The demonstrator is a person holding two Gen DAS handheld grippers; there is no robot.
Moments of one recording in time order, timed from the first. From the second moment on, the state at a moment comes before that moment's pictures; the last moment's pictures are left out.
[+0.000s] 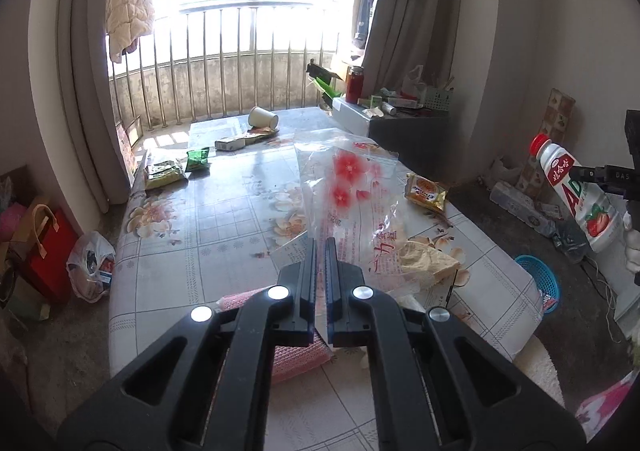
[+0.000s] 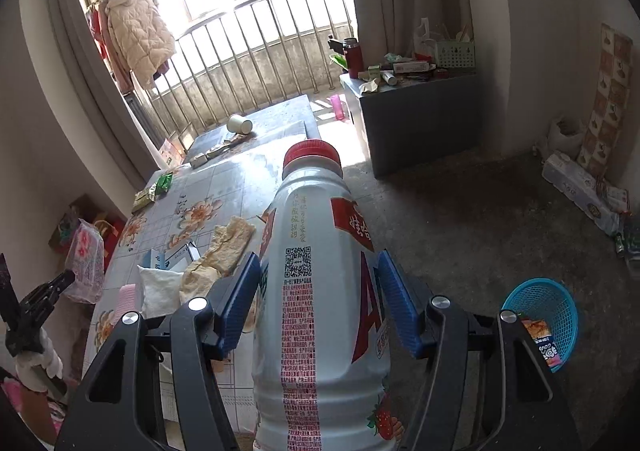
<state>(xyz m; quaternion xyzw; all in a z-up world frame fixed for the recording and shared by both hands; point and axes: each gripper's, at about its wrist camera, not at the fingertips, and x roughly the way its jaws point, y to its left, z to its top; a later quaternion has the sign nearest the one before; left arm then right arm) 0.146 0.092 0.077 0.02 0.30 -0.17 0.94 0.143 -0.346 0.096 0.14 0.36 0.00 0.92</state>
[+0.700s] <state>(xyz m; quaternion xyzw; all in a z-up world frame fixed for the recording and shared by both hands) 0.188 -0.386 0.008 0.18 0.48 -0.49 0.70 -0.027 -0.577 -0.067 0.41 0.37 -0.24 0.80</state>
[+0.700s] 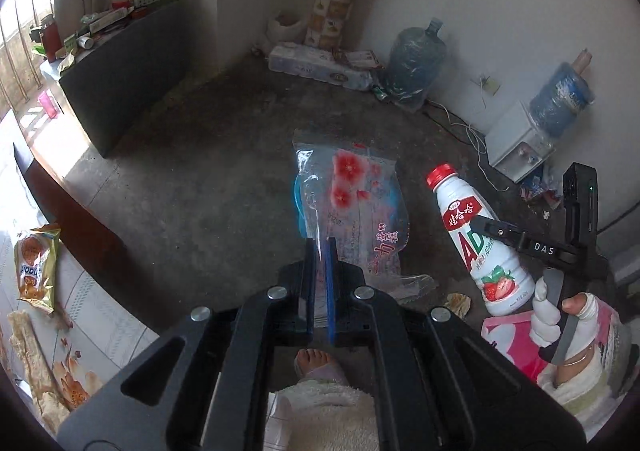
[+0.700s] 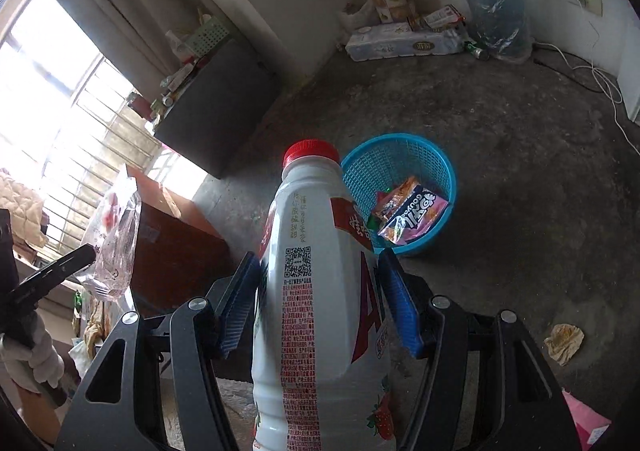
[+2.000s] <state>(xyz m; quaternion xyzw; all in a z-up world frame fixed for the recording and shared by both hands) 0.169 -0.381 -0.005 0.13 0.48 -0.48 0.72 -0.038 -0.612 -0.117 0.46 0.35 -0.24 0.78</state>
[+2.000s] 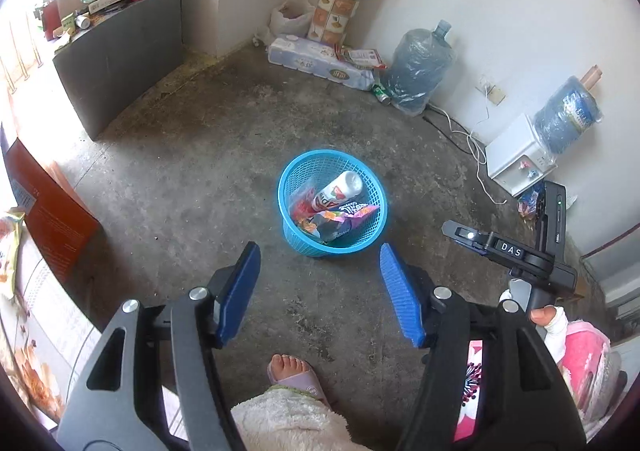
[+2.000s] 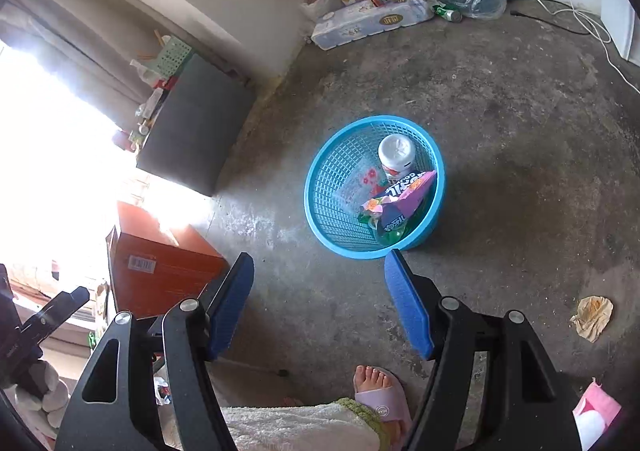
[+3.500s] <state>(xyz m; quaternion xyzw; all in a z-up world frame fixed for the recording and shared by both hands) 0.325 -0.035 0.007 0.06 0.54 -0.30 0.79 0.339 -0.335 -0.050 0.37 0.49 0.06 0.79</state>
